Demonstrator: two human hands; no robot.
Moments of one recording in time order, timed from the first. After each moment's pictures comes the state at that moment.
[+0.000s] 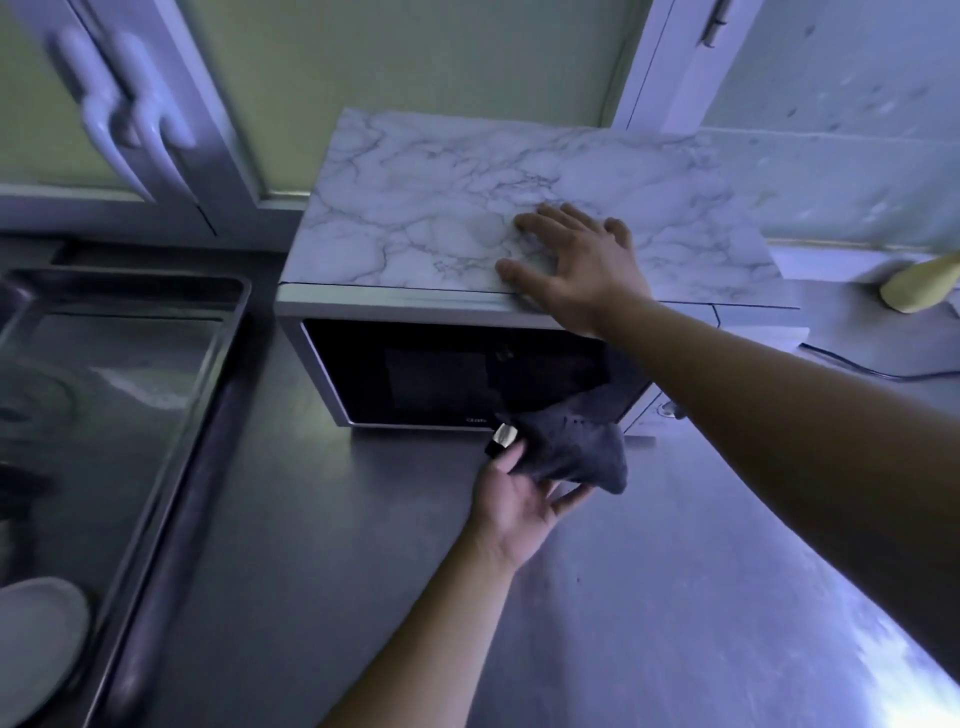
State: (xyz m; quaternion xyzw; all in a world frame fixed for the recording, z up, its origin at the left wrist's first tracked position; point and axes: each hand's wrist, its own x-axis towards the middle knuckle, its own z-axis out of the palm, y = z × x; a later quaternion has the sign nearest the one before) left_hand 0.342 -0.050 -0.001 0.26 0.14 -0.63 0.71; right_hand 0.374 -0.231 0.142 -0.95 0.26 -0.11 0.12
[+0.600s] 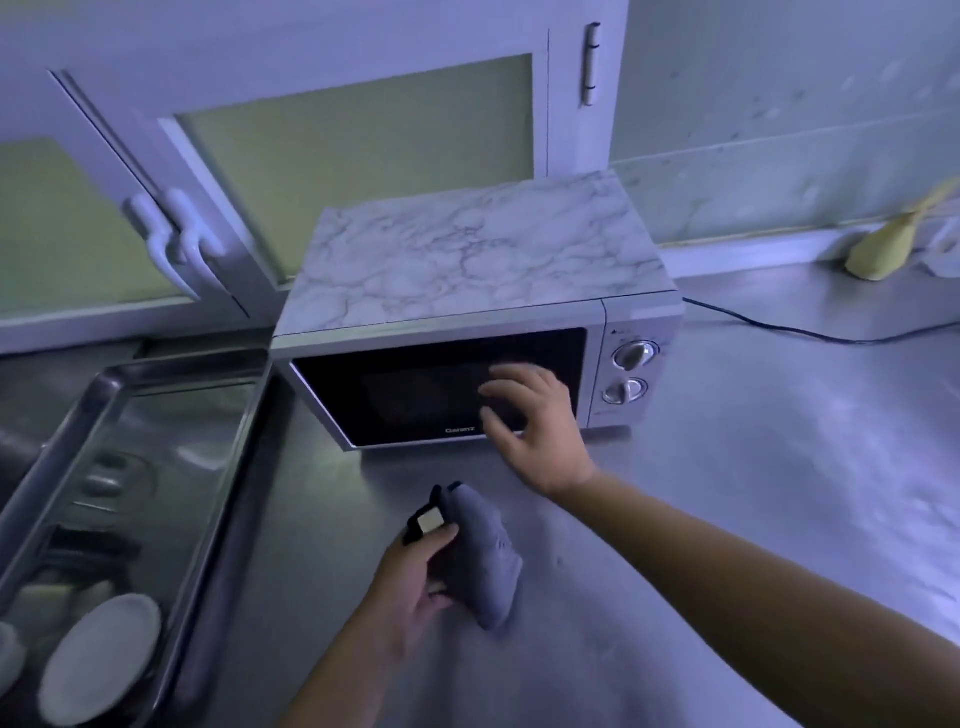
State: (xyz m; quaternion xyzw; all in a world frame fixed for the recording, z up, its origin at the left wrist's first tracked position) left_hand 0.325 0.071 0.030 0.63 0.04 -0.50 0.59; right_hand 0.255 -0.122 0.089 -0.85 0.22 -0.36 0.32
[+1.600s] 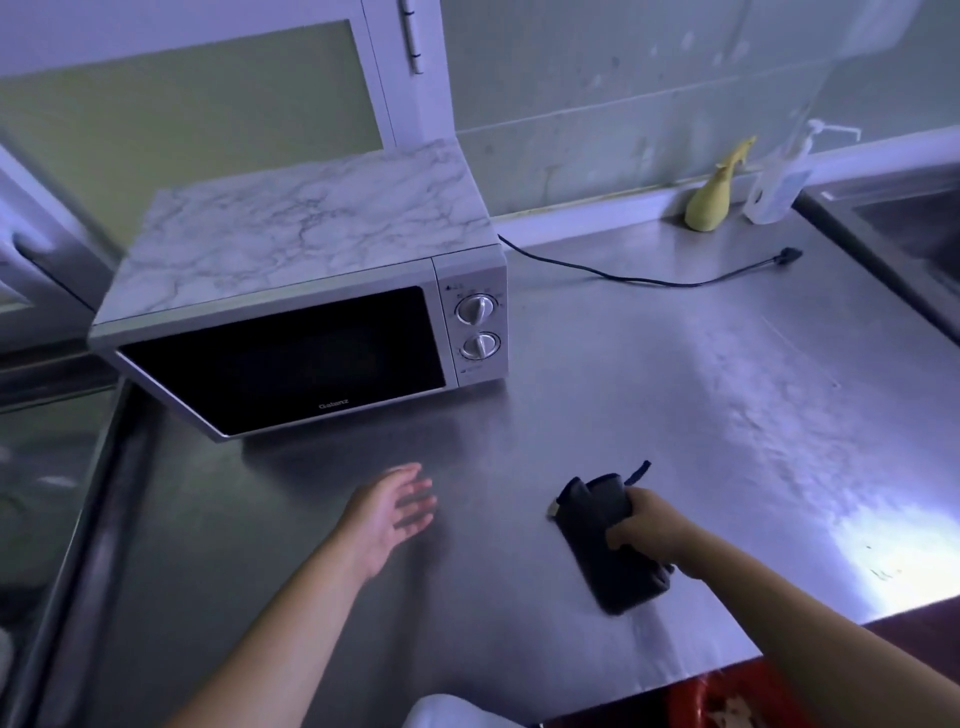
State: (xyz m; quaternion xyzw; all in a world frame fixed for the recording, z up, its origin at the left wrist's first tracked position) left_hand 0.237 -0.011 0.021 0.65 0.01 -0.53 0.54; right_hand -0.058 -0.173 -0.014 -0.66 0.55 0.10 0.50
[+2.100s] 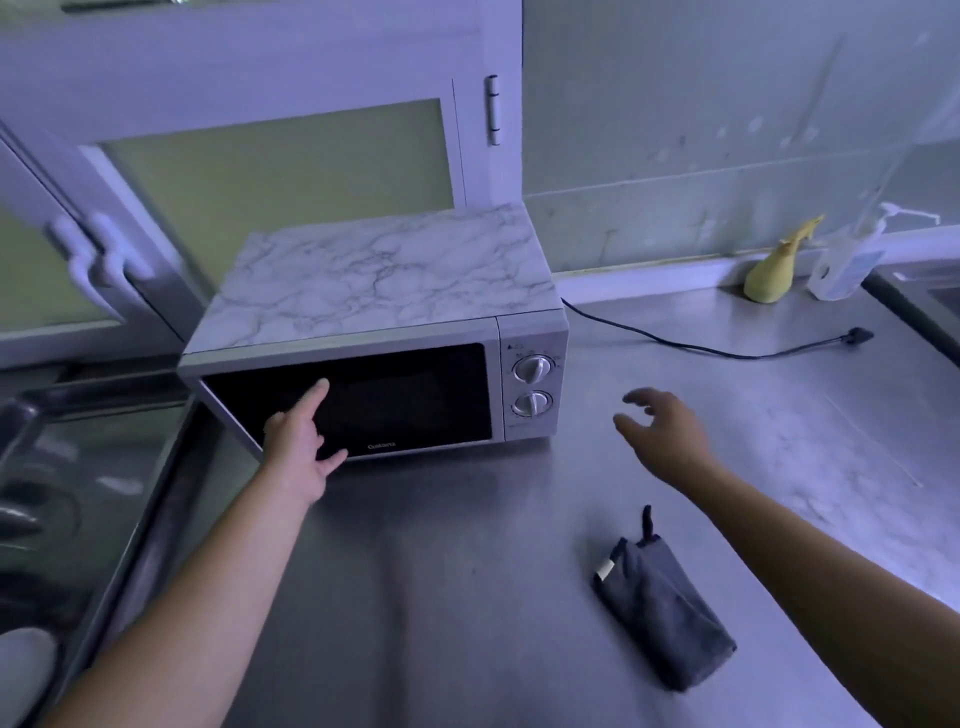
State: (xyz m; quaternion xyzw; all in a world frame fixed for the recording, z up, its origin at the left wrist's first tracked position) left_hand 0.363 -0.035 0.109 0.67 0.09 -0.30 0.67; right_hand 0.036 -0.262 0.072 -0.78 0.52 -0.13 0.32
